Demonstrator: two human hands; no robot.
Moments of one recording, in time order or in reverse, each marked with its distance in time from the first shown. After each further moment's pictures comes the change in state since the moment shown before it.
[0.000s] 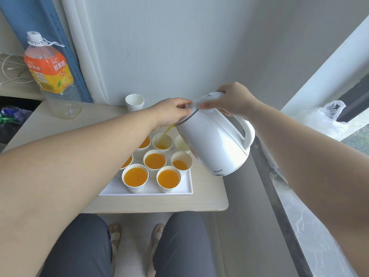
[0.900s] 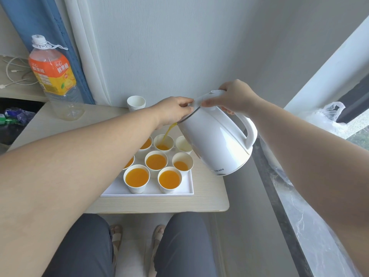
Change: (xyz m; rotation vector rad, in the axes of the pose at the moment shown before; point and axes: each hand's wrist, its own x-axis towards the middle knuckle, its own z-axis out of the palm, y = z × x) left_hand -0.004 0.011 -0.001 0.004 0.032 0.013; right_hand -0.003 -0.009 -0.008 -0.041 0.003 -0.015
